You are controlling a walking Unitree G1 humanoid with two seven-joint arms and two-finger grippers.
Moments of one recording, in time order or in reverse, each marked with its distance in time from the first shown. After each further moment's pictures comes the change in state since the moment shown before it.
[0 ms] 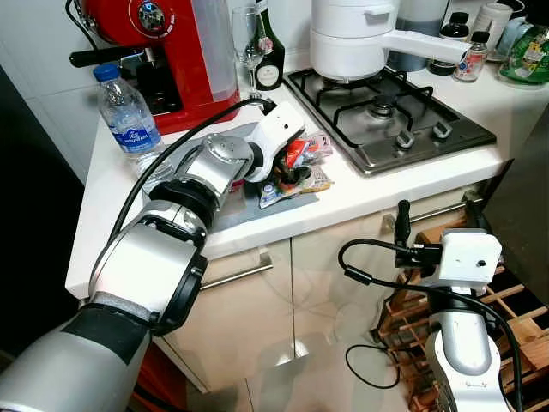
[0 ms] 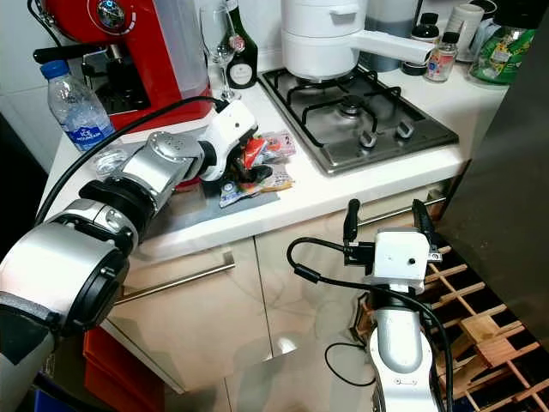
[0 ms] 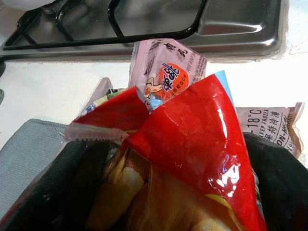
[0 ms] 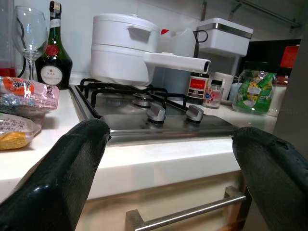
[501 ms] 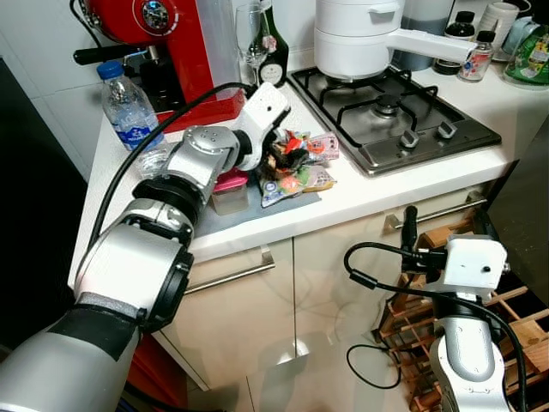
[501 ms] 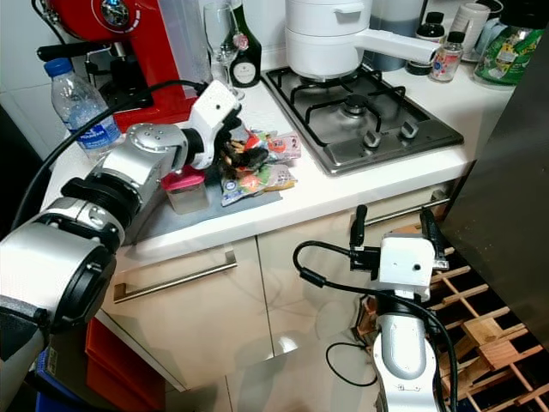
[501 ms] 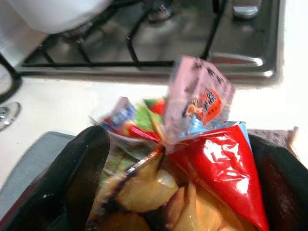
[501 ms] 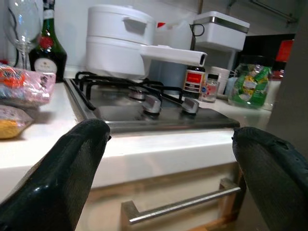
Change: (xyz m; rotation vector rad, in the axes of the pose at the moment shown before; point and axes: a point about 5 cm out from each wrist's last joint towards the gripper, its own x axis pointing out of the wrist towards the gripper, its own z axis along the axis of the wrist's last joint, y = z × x) left arm -0.010 0.011 0.007 -0.027 -0.104 -0.007; right arm -0.003 -0.003 -0.003 -0.010 0.016 -0.023
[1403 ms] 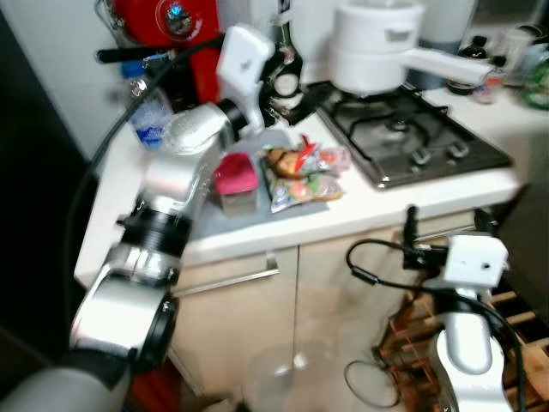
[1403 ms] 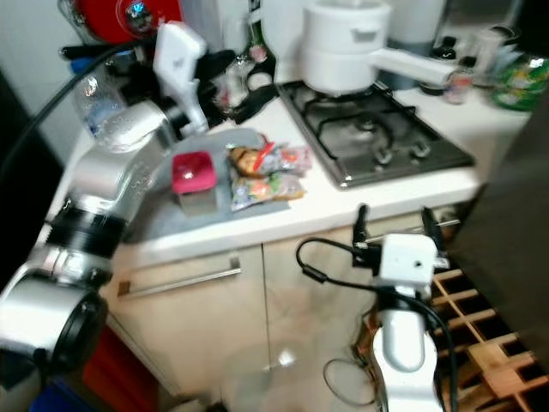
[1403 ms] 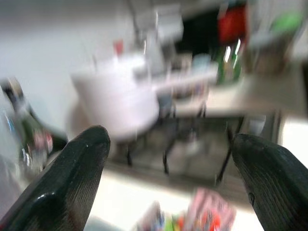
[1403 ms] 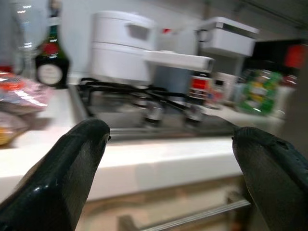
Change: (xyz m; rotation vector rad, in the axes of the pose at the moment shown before) left arm -0.028 0.007 0.037 -0.095 -0.409 0.117; right arm 0.001 -0.008 -0.007 -0.017 0.019 -0.035
